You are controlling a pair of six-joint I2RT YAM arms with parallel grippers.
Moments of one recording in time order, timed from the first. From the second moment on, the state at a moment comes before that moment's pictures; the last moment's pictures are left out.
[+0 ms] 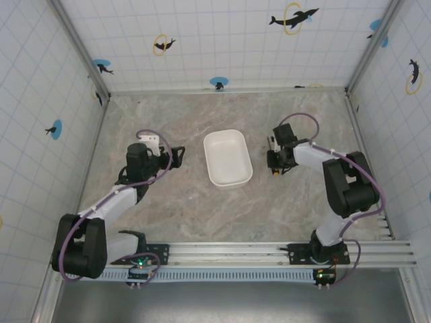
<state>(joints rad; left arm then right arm) -0.20 1.19 0.47 0.28 0.33 -0.27 0.34 1.71 0.96 -0.41 -0.05 0.27</state>
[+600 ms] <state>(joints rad) -0.20 1.18 0.47 0.28 0.33 -0.27 0.58 1.50 1.21 -0.29 0.00 0.59</state>
